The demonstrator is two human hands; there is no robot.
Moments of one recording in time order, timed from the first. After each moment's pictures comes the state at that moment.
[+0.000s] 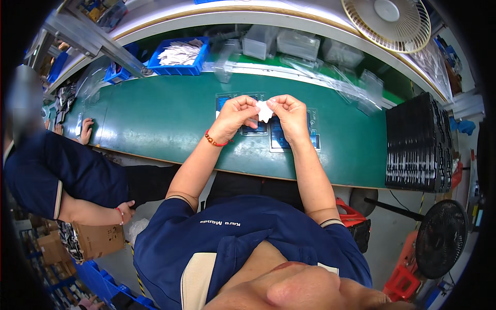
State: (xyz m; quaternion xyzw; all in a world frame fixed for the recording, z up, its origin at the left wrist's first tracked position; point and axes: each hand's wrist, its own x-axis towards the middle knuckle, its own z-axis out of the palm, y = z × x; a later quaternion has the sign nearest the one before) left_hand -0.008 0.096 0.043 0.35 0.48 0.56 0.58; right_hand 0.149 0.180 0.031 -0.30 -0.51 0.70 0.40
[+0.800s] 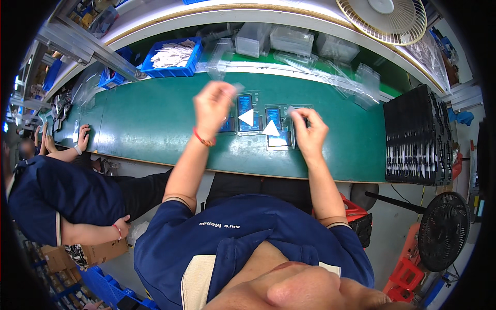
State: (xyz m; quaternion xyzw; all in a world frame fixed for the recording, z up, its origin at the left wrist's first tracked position) left_hand -0.026 0.098 0.043 0.44 0.57 0.66 0.22; right_hand 0.211 0.166 0.022 -0.41 -0.70 0.31 0.50
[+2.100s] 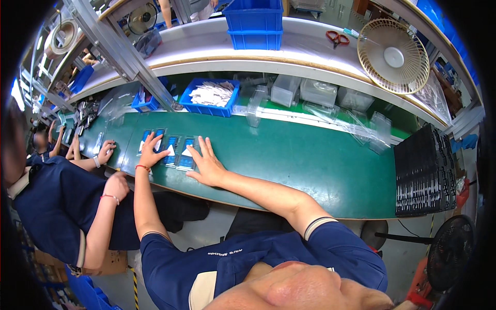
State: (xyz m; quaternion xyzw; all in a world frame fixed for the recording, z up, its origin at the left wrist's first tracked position) left_hand -0.346 -0.099 -0.001 0.48 0.85 0.21 0.02; right_hand -0.062 0.045 0.002 -0.09 -0.90 0.38 0.21
